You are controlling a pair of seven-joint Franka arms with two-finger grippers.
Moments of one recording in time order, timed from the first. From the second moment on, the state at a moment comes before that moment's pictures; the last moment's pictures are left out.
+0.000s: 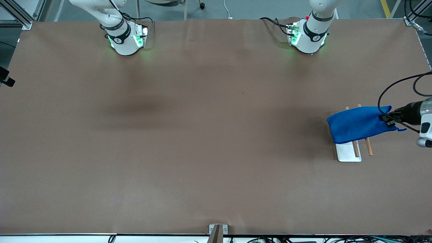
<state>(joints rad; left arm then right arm) 0.63 0.36 -0.50 -1.55 0.13 1.60 -0.38 -0.05 -0.02 -0.13 -1.48 -0.01 1.49 -0.01</state>
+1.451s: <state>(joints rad) 0.76 0.48 -0.50 -1.55 0.31 1.71 -0.22 -0.05 -0.02 -0.12 -1.47 -0.01 1.48 0.00</state>
